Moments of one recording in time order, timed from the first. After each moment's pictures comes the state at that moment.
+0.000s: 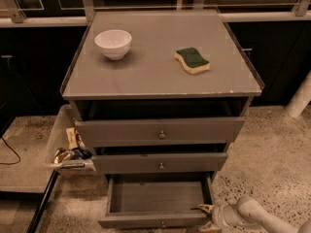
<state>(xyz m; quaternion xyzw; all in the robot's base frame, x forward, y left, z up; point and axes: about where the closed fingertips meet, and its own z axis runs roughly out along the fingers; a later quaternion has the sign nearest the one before) 0.446 -0.247 0.155 -0.68 0.65 0.16 0.30</state>
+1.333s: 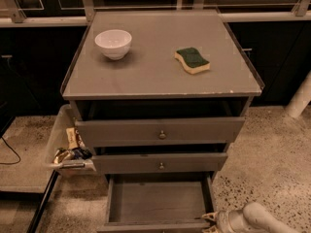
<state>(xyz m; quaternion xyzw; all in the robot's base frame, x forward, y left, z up) 0.418 -0.262 0.159 -0.67 0.65 0.18 0.30</state>
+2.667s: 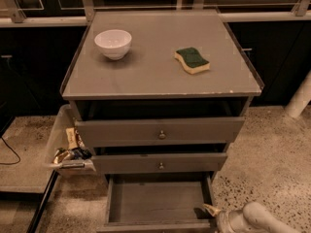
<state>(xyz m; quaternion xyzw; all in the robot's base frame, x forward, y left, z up) 0.417 -0.259 0.163 -0.68 0.65 0.18 0.29</state>
